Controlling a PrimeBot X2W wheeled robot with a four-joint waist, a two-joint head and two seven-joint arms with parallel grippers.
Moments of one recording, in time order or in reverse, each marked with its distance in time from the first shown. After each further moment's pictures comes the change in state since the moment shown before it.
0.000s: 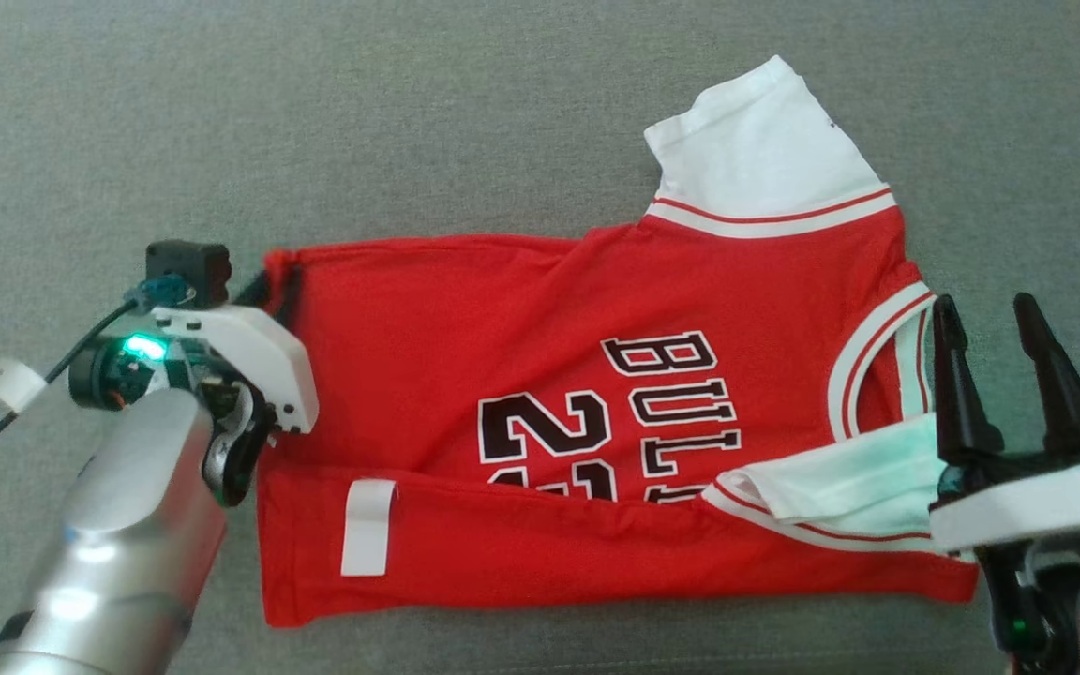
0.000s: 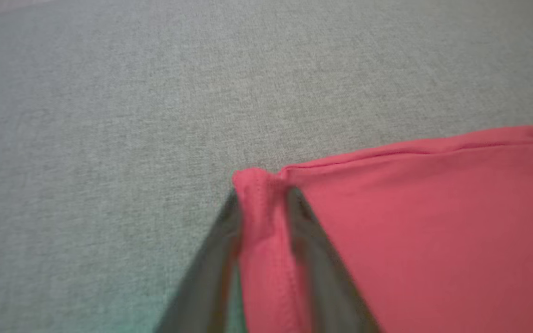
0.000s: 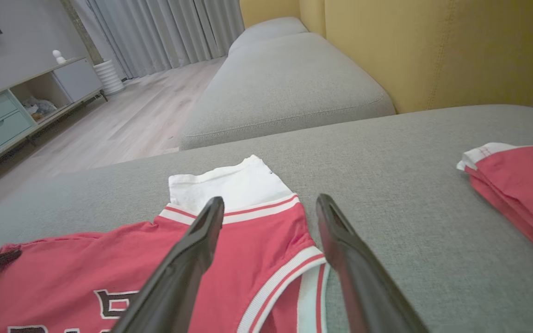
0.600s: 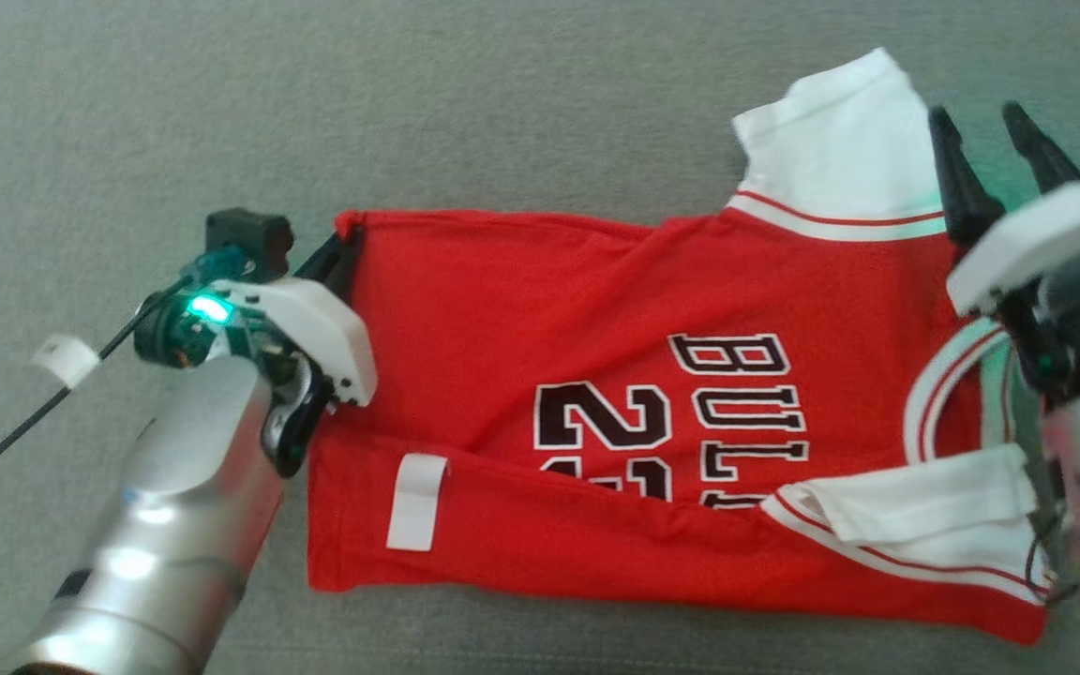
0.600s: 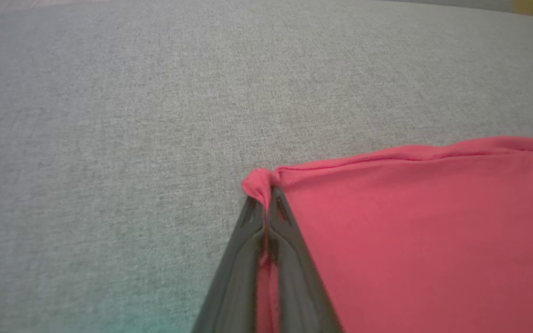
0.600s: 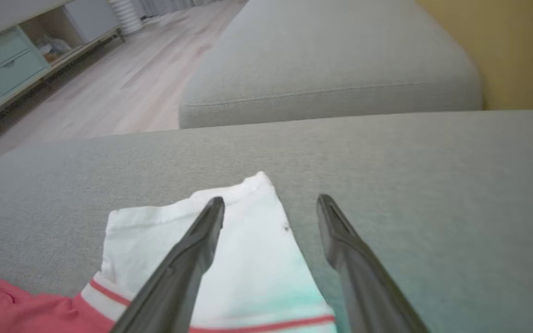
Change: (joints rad) left arm -0.068 -0.076 -0.034 0.059 0.002 -0.034 -0.089; right arm -0.563 -0.213 0.123 0.611 0.119 0.000 0.062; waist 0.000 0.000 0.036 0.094
